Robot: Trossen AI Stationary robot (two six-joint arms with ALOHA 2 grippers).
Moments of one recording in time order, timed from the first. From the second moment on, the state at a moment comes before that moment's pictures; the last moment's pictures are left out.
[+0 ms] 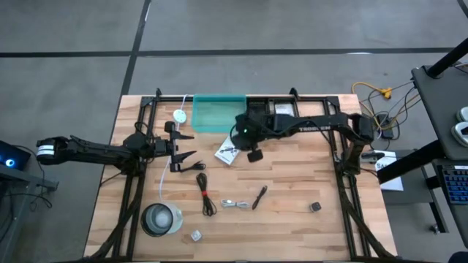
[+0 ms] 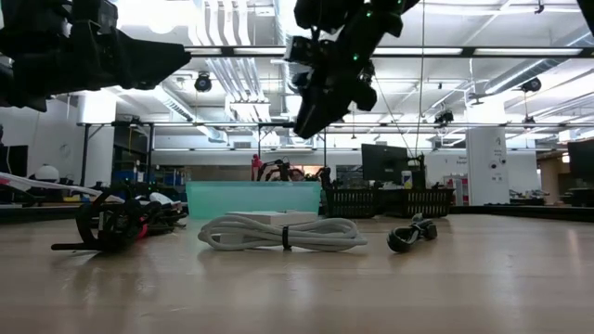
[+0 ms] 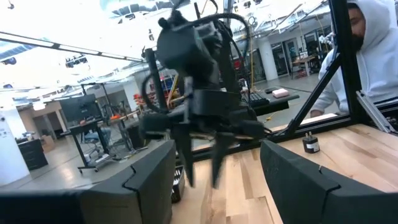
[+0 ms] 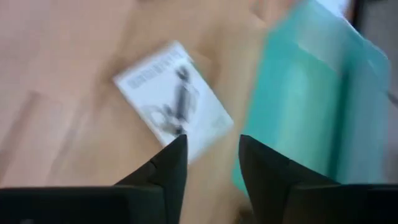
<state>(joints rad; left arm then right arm) 0.15 0.72 0.04 0.93 0.08 0.27 -0.14 1.84 1.45 -0.57 0.08 -0.57</state>
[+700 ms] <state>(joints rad) 0.15 0.72 0.04 0.93 0.07 0.27 -0.10 2.10 1.49 -0.52 0.05 -0.74</state>
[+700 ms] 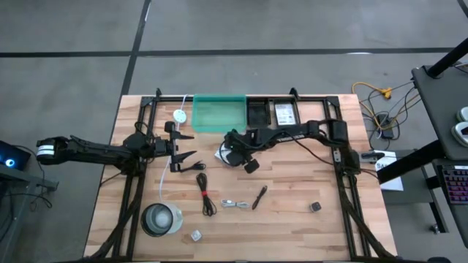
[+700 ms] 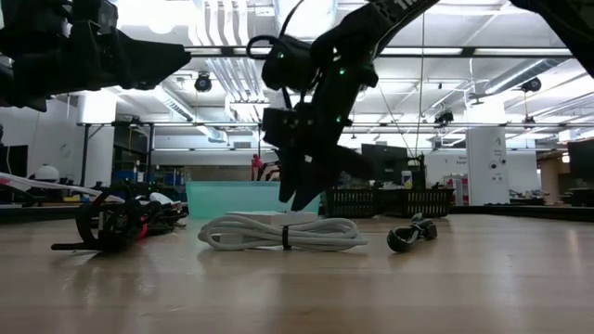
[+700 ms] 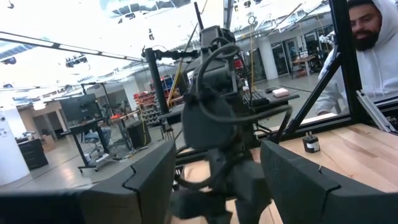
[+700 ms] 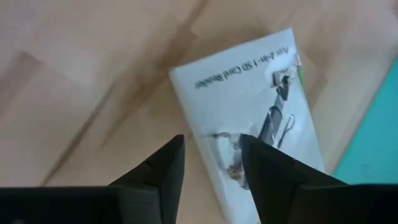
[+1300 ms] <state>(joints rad) 0.15 0.72 0.04 0.93 0.08 0.27 -0.12 2.15 1.52 -0.58 0.05 -0.81</state>
